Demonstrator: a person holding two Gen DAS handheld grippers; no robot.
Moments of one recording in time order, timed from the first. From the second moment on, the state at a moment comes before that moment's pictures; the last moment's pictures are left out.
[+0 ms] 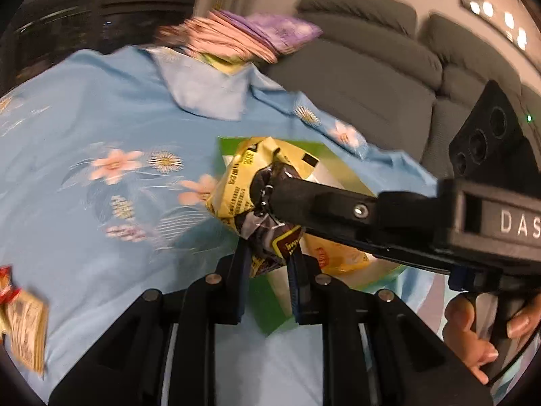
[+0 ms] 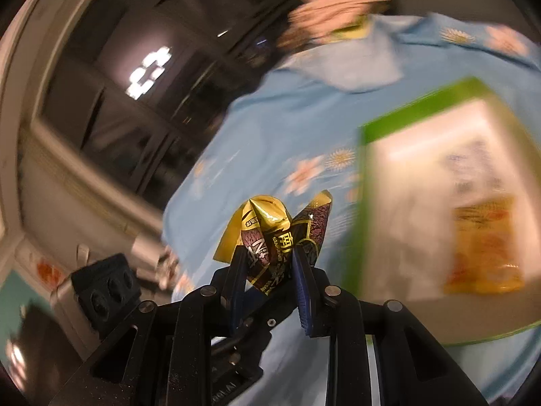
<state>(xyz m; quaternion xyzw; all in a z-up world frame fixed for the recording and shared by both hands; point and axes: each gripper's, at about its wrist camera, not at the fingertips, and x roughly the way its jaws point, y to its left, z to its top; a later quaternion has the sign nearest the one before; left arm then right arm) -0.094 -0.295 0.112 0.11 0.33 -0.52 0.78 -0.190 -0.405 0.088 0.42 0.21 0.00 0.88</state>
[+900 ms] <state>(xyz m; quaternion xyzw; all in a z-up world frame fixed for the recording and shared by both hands) -0.069 -0.110 0.120 0.00 0.29 -0.35 0.89 -0.159 -0.352 0.100 0.41 0.23 0.01 0.88</state>
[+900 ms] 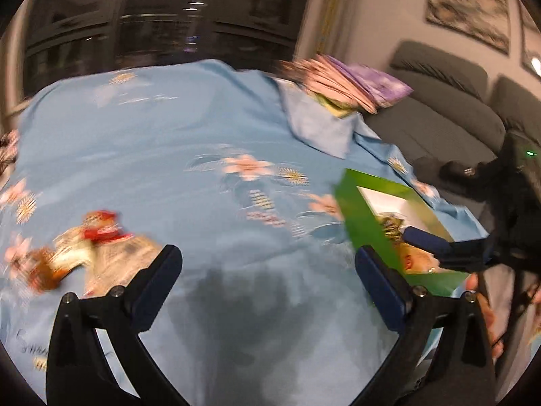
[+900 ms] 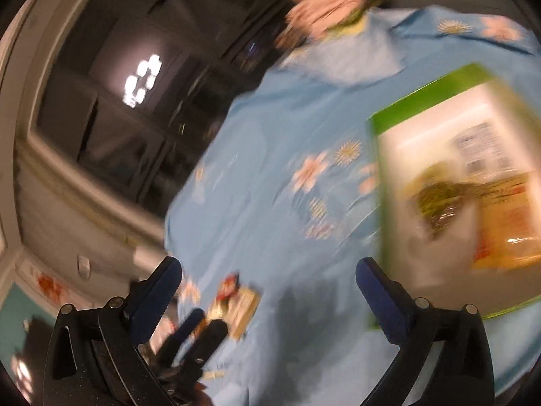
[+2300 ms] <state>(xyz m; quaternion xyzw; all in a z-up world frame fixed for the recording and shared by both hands) -0.072 0.058 0.049 -0.07 0.38 -0.26 0.88 -0.005 -0.153 0.064 0.10 0.48 0.08 0.87</state>
